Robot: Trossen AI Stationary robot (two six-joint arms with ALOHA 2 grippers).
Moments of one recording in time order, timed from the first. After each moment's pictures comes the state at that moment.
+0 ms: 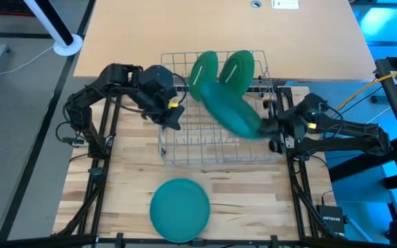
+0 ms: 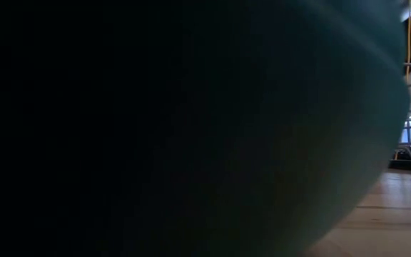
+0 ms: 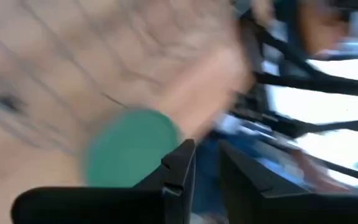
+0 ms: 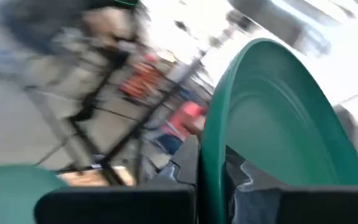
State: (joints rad) left arm 0.12 1.75 2.35 -1.53 0.30 -1.03; right arm -0.22 0.77 0.71 0.42 -0.78 -0.55
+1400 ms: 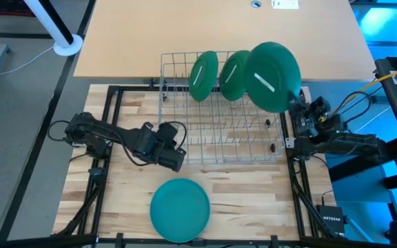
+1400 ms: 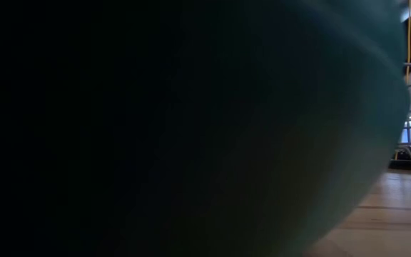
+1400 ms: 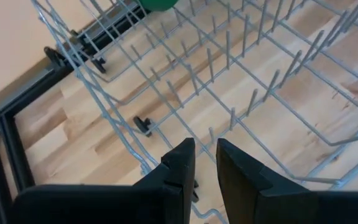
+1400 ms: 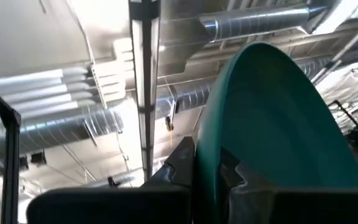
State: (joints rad) left arm -0.30 1.75 1.78 -1.50 -0.72 -1.17; right arm -0.14 0.39 0.31 0.95 0.24 0.25
